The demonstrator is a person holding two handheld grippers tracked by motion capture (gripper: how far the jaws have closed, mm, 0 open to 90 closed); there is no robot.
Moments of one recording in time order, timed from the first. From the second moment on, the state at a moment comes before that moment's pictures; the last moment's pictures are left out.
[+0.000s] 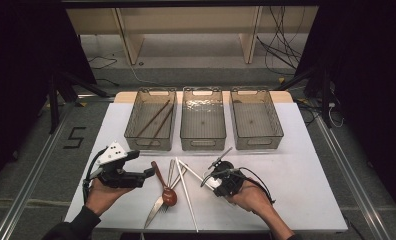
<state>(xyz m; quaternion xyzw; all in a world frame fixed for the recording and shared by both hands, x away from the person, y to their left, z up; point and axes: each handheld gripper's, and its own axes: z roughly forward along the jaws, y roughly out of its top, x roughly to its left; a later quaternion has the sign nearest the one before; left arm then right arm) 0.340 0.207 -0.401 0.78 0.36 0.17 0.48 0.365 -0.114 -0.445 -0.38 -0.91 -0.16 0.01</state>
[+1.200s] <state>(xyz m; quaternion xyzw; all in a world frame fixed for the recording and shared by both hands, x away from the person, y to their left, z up) 0.341 0.204 -0.403 0.78 0.37 0.15 0.48 0.370 -0.133 -0.423 -0.40 -0.89 -0.24 0.01</state>
